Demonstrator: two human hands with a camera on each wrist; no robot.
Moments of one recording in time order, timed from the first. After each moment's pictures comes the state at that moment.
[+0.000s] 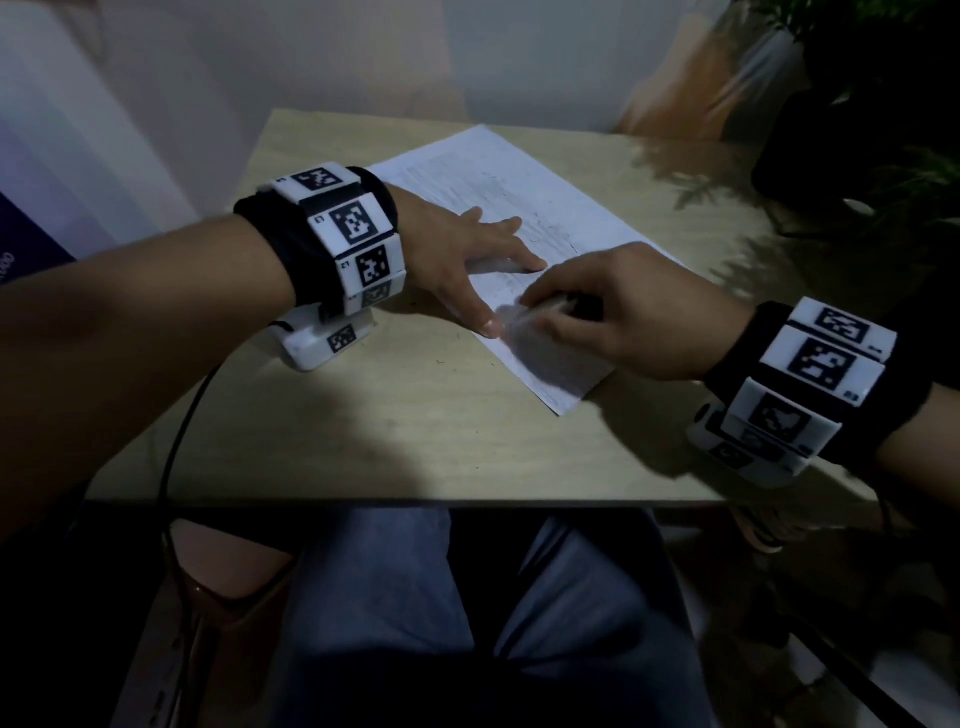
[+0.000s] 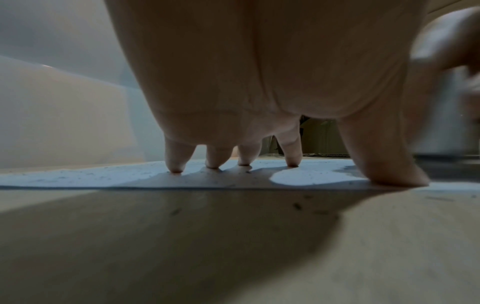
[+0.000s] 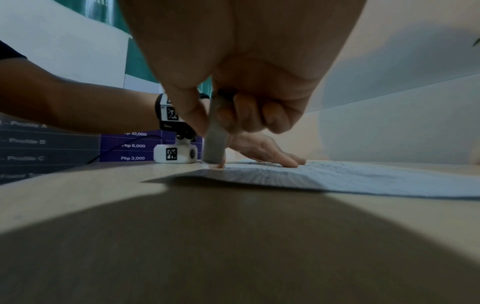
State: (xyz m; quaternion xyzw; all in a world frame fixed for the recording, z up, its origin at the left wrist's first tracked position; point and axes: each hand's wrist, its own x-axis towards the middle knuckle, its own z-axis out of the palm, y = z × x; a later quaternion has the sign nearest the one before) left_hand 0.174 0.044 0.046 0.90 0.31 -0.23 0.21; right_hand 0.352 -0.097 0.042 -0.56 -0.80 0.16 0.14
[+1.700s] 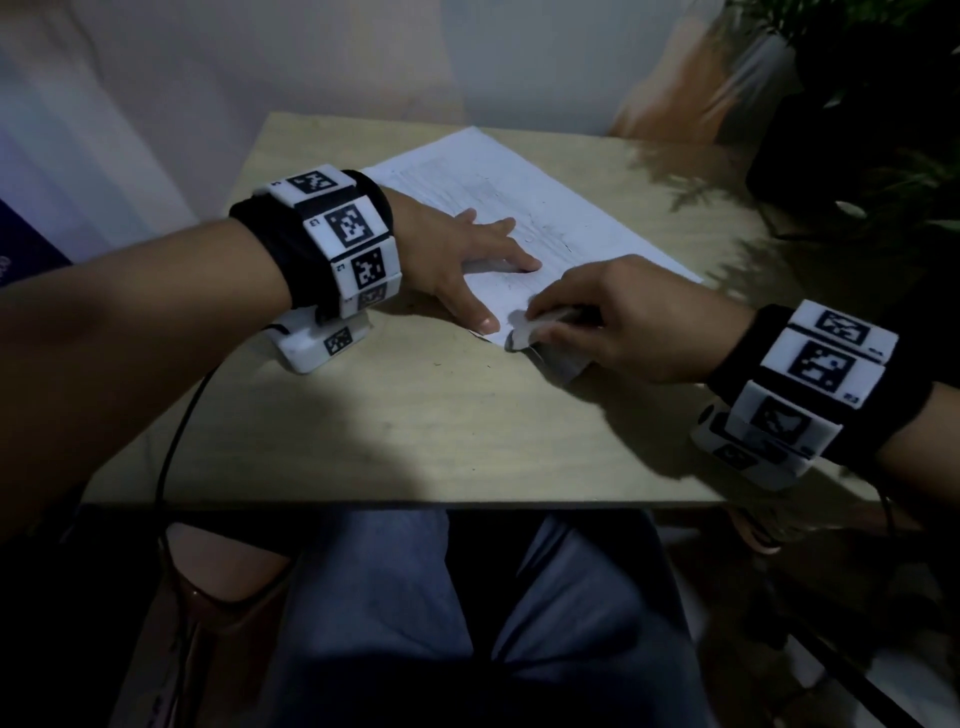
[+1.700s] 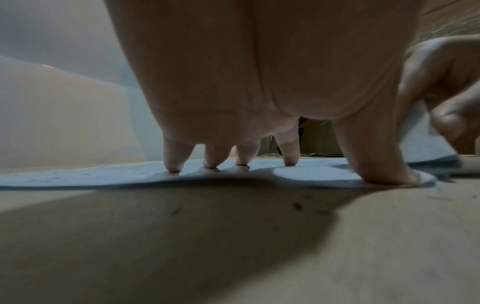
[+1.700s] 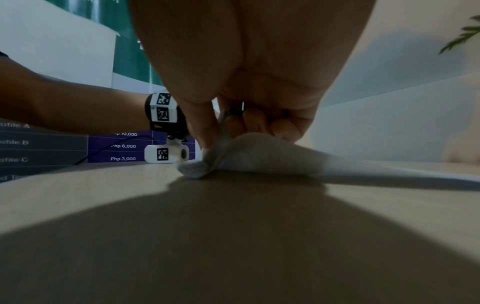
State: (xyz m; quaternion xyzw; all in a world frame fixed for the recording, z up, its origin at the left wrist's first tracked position) left_hand 0.176 0.047 0.042 0.90 0.32 -0.23 0.20; right_hand 0.360 -0.097 0.040 -0.56 -0.81 0.15 0.10
